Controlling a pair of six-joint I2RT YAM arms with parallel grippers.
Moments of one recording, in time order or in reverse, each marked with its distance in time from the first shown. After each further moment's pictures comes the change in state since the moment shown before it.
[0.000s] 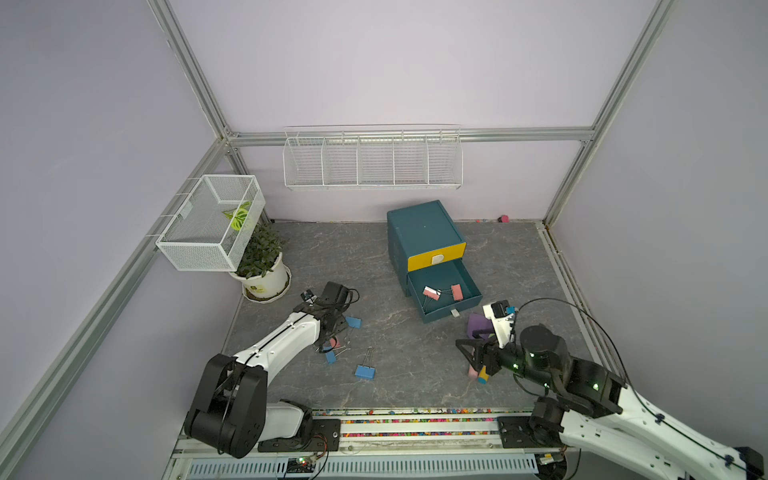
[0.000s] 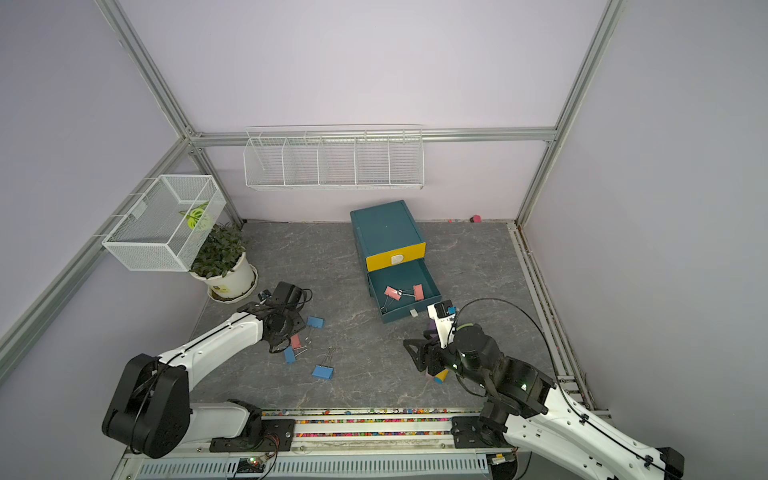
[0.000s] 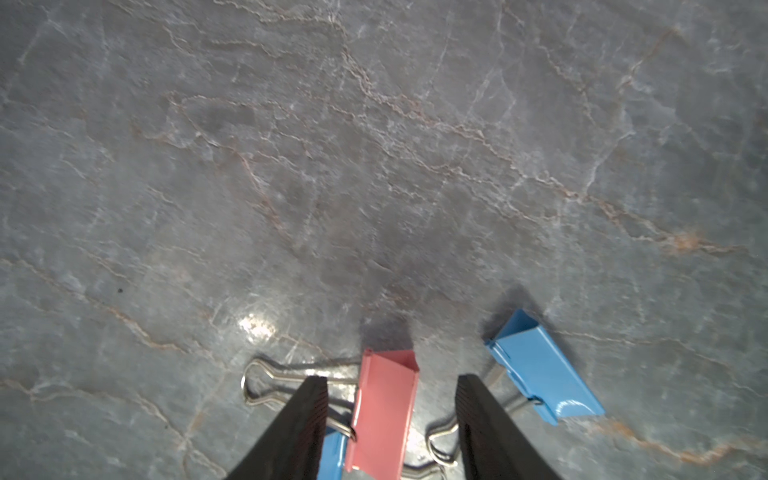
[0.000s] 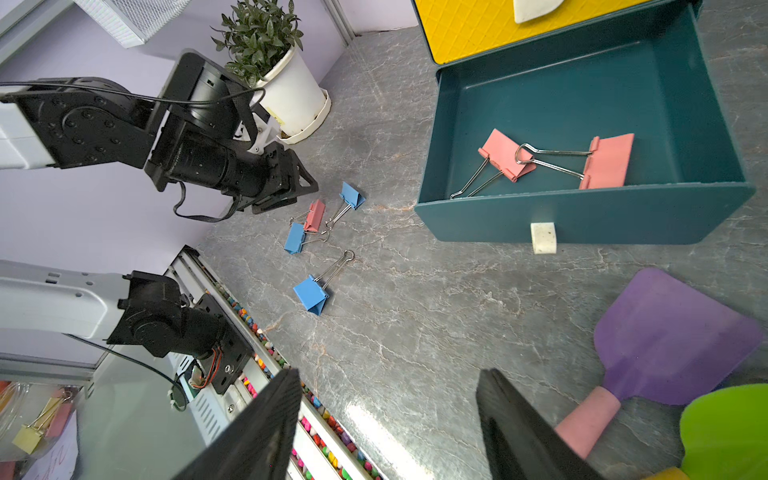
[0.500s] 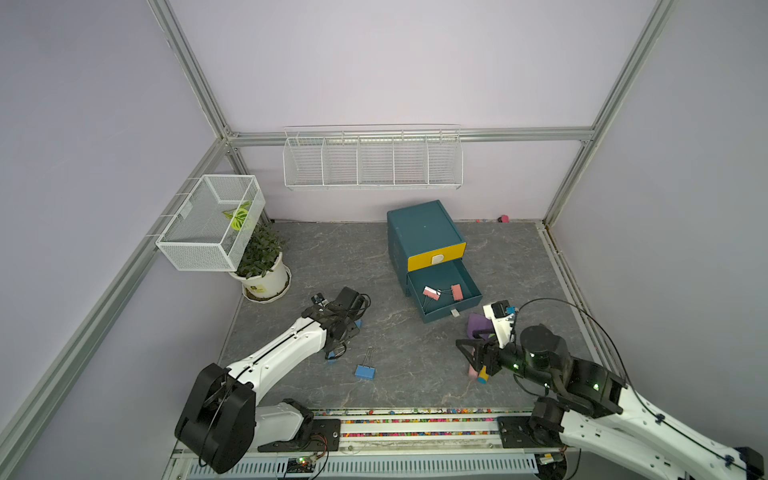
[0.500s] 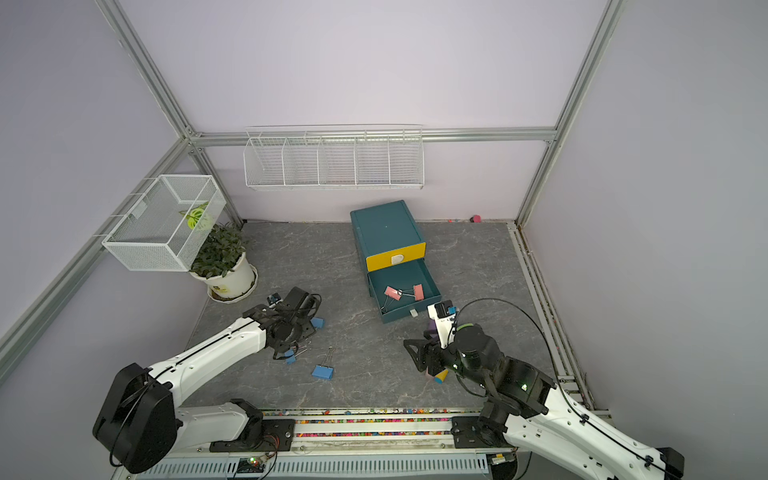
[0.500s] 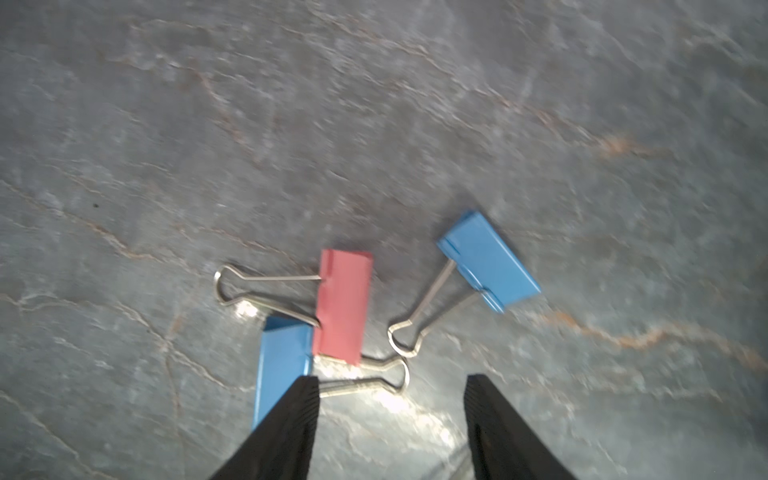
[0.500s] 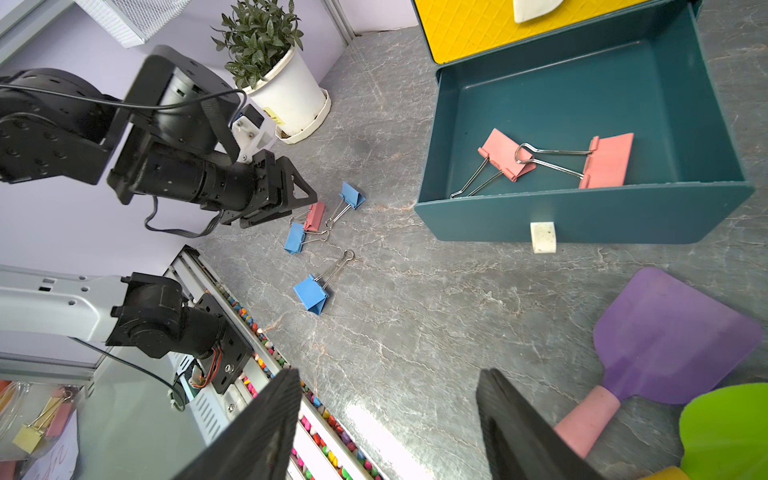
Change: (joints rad) left arm -0.156 -0.065 0.037 -0.126 -0.010 -0.140; right arm 0.000 0.000 0.000 0.000 0.000 0.000
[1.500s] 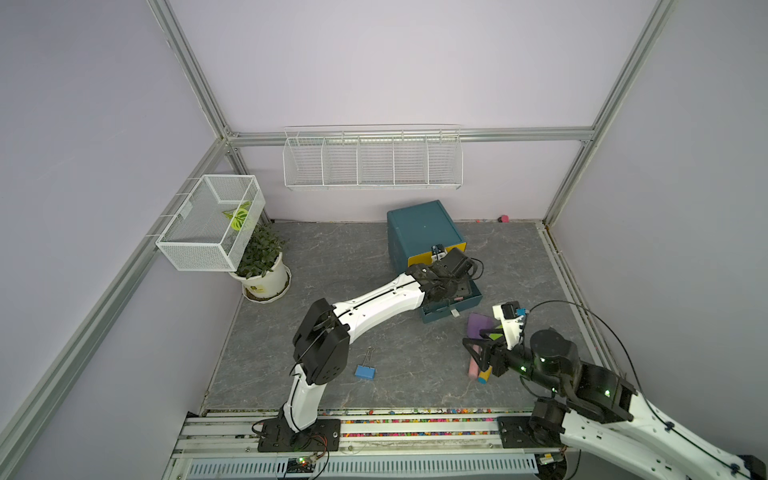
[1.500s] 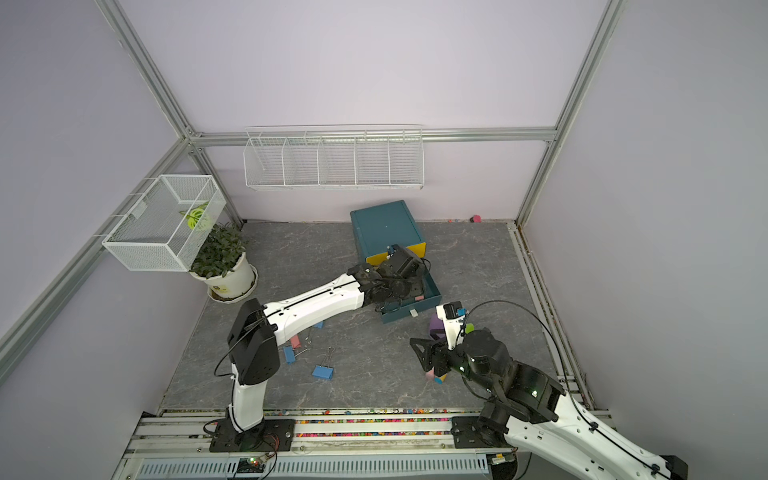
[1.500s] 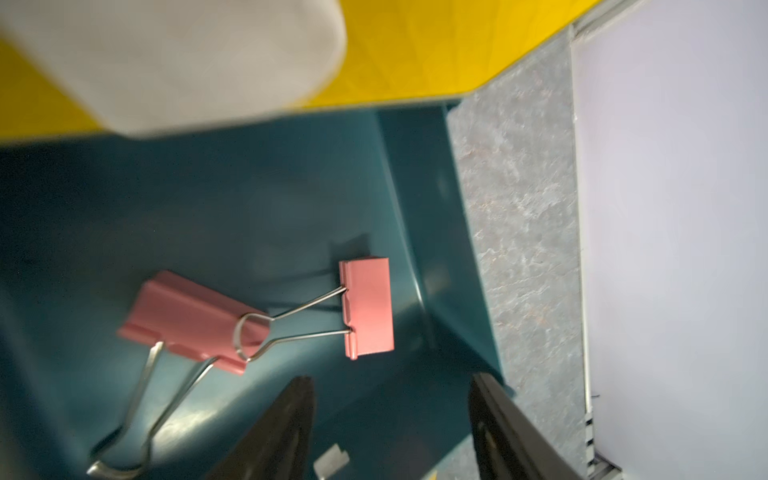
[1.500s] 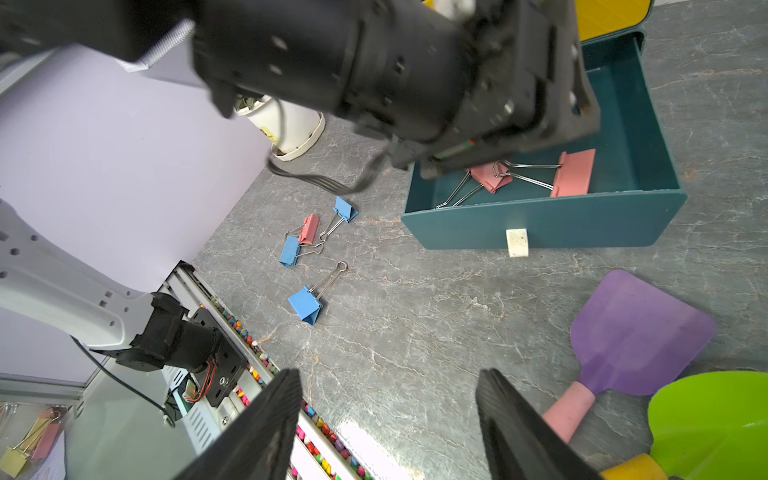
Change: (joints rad) left arm -0.466 0.676 0.978 0.129 0.111 0.062; right arm 0.000 -0.072 0.001 -0.039 0.047 0.000
